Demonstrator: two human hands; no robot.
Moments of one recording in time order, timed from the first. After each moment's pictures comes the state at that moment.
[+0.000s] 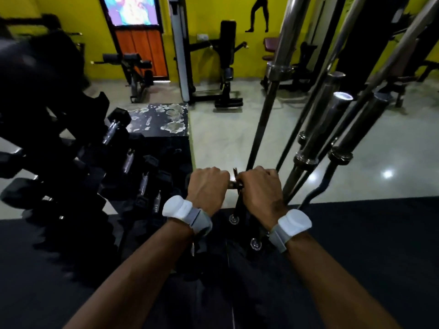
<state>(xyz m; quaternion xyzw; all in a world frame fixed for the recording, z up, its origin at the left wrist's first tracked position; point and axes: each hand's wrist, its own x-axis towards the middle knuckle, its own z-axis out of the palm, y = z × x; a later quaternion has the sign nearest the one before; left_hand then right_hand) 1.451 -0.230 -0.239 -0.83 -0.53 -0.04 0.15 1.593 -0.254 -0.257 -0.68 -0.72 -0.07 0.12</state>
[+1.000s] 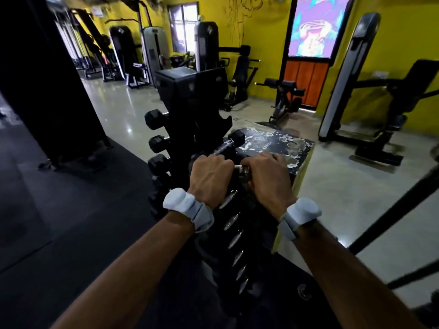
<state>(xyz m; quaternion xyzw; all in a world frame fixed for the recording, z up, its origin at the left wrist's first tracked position) 1.336 -0.207 -0.163 -0.59 -0.76 -0.06 0.27 1.457 -0.114 -0.184 -0.35 -0.90 -0.07 0.25</state>
